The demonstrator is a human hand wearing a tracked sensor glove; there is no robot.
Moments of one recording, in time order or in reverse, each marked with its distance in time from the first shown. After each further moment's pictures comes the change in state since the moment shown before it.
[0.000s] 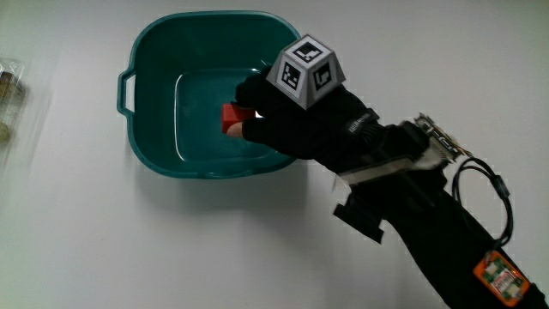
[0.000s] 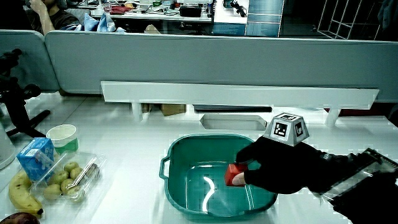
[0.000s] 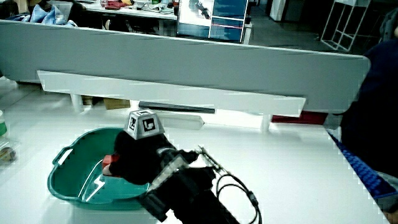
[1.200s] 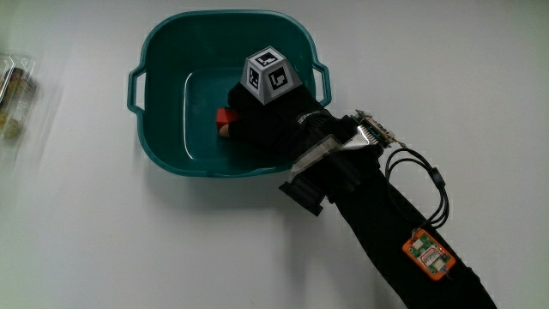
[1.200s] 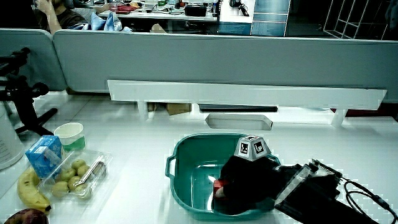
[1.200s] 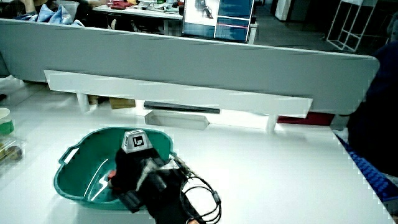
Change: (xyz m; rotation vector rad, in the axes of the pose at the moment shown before) arm 0.008 0.063 -0.059 -0.176 0.001 -0.119
